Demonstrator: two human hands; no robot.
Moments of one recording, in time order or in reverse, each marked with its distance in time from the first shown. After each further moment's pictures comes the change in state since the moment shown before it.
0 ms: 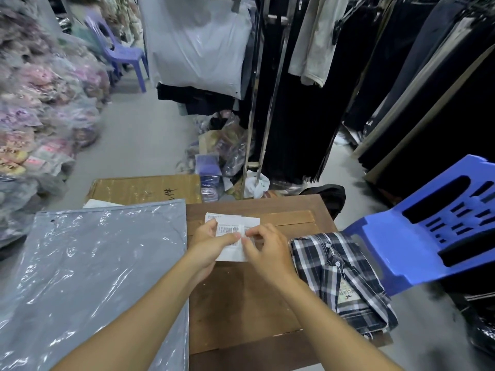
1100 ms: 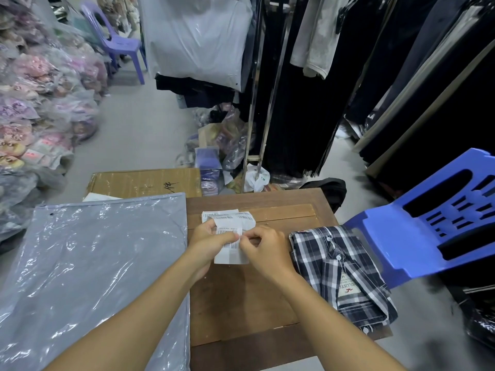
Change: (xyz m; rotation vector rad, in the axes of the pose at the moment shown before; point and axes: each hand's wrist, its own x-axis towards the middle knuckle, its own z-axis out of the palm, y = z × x) left_hand 0.003 -0.013 -0.006 0.044 0.032 -0.021; right_hand -0.004 -0.004 0.004 -0.049 -0.053 0.076
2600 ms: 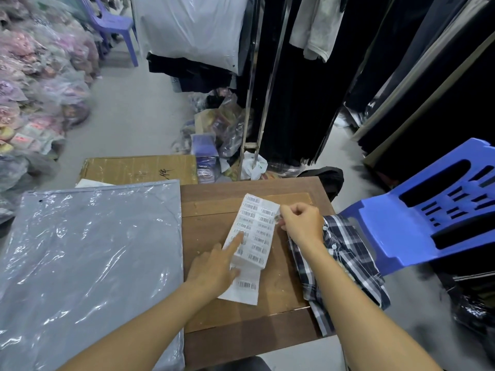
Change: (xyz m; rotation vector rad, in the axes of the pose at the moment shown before) left_hand -0.021 -0.062 0.012 1.468 -0.183 0.213; right_hand 0.027 0.028 -0.058 0.223 0.172 0.400
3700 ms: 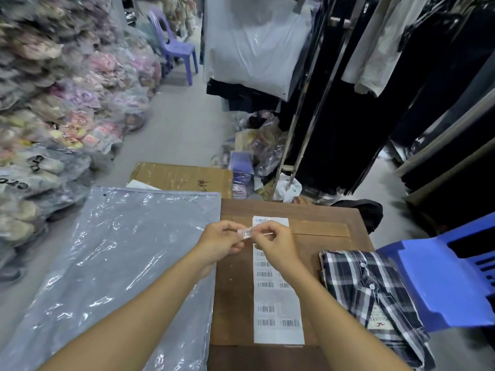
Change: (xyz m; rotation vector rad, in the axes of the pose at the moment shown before) left_hand 0.002 -0.051 -0.076 -1.358 0.223 -0.262; right_hand -0.027 -0.026 0.095 0.085 -0.394 -0.293
